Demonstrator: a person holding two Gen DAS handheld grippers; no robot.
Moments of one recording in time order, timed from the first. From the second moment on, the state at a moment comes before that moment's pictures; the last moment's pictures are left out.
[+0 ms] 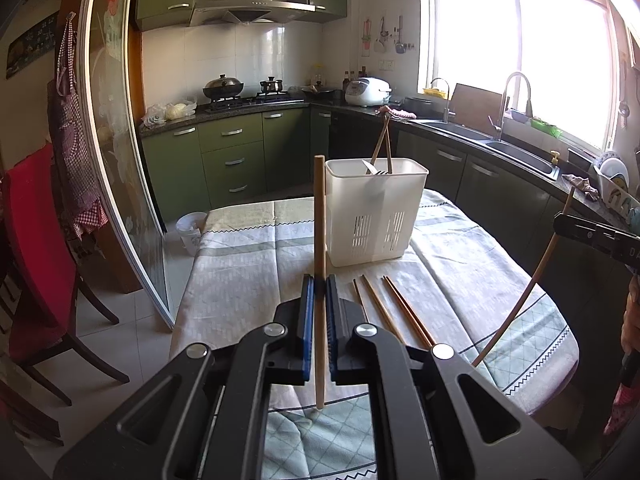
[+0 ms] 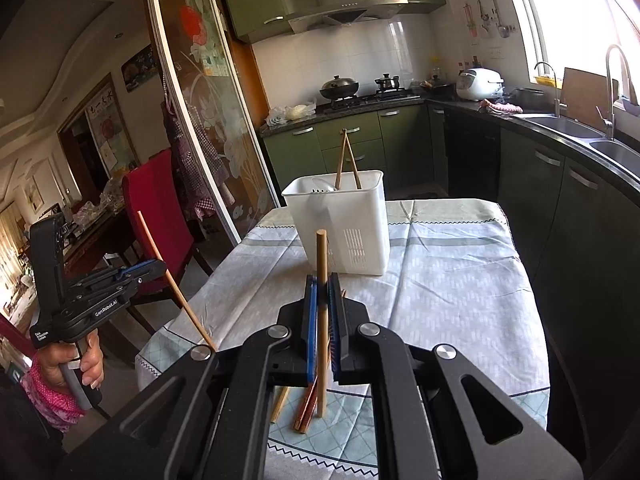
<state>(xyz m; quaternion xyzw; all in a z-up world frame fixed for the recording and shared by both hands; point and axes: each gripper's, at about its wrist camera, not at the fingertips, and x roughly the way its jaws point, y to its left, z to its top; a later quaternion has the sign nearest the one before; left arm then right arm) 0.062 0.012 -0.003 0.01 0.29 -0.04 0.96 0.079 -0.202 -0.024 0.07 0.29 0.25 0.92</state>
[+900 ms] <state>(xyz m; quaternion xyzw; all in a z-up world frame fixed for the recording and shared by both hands) 0.204 -0.022 0.131 -0.02 0.17 -0.08 0.98 0.090 -0.219 -0.034 0.09 0.30 0.25 0.92</state>
